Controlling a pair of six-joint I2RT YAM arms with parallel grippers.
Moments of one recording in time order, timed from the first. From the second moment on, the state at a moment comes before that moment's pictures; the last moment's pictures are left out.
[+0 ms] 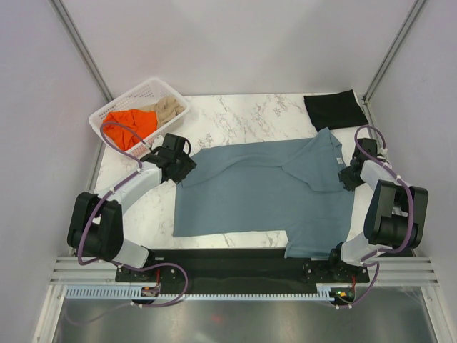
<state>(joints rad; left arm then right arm) -0.35 1.47 0.94 -0.44 -0.21 -1.05 -0.26 1.56 0.87 -0.45 0.20 0.88</state>
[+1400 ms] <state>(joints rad) -0.36 1.47 0.94 -0.44 -0.21 -1.05 -0.26 1.56 0.84 -0.45 0.23 0.87</state>
